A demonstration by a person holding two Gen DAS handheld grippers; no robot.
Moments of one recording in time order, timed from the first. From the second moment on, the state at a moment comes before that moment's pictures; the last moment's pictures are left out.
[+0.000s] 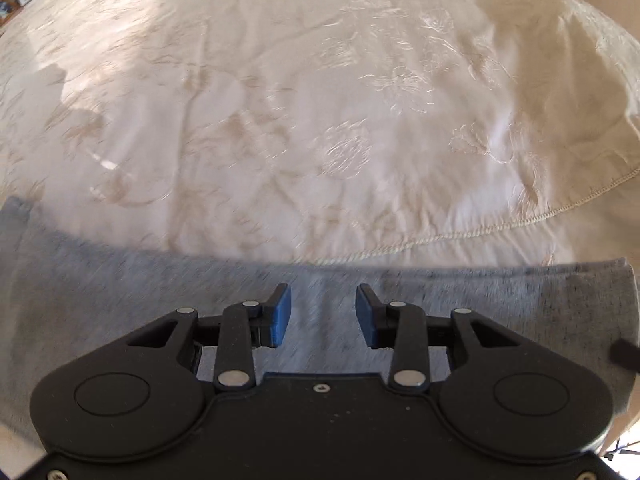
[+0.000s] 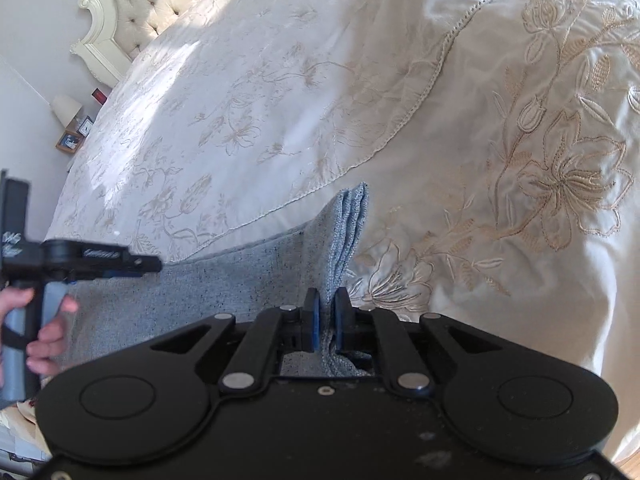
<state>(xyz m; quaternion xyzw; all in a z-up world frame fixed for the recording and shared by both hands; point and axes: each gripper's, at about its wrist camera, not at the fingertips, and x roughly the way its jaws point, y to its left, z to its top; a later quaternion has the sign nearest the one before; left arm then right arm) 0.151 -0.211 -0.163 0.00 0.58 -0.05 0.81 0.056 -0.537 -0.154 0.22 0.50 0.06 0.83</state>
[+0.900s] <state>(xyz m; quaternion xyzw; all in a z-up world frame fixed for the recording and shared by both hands) 0.093 -0.032 -0.111 0.02 0.54 -0.09 0.83 0.064 -0.299 -0.039 0.16 0.47 0.05 0.87</state>
